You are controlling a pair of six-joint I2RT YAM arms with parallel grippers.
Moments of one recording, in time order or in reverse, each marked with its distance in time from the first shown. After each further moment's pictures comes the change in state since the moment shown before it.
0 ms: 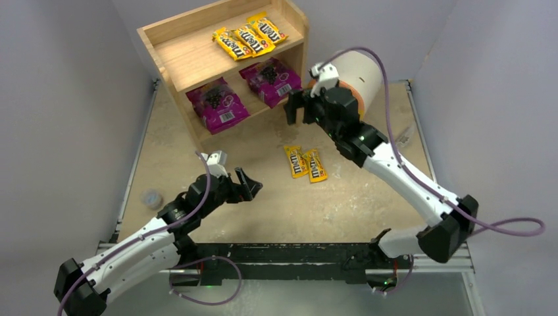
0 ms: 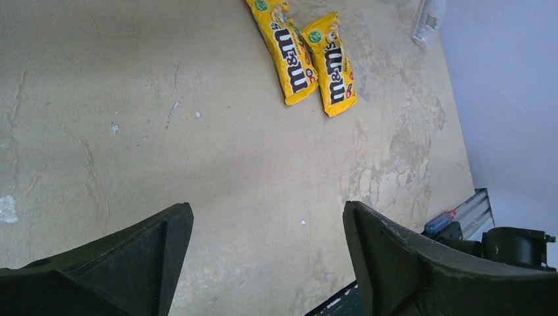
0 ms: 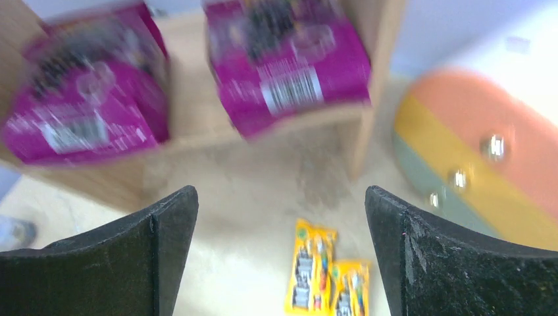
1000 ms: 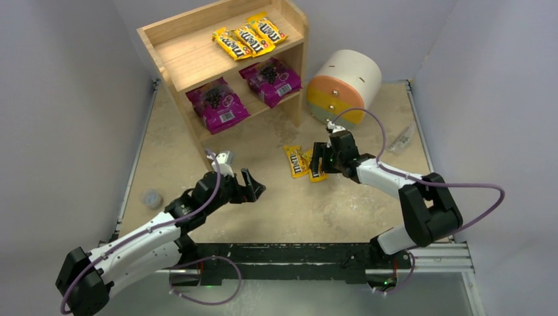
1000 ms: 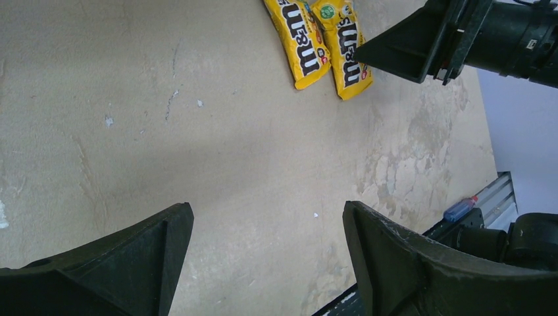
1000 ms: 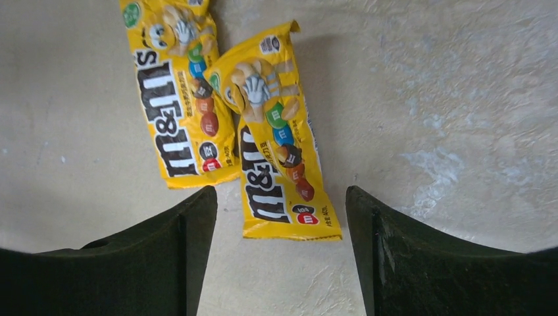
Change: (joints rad) left arm 0.000 0.109 0.000 0.046 0.036 0.031; right arm -0.282 0.053 -0.713 0.113 -0.244 0.273
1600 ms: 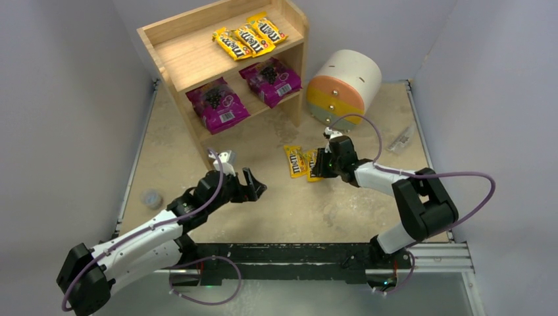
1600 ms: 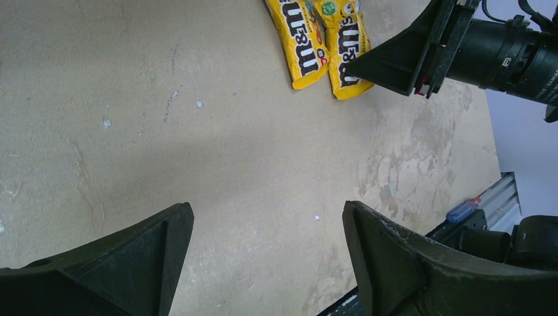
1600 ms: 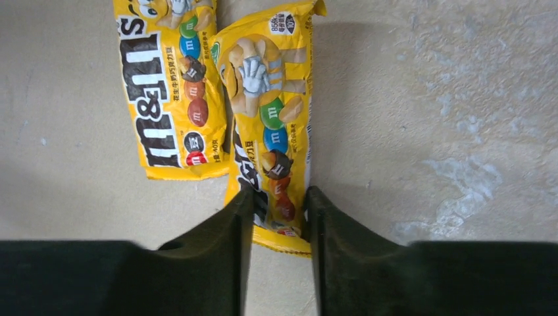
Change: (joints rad) left arm 0.000 0.037 0.007 0.014 0.000 0.005; right arm -0.003 0.062 -0.071 0.121 -0.067 -0.040
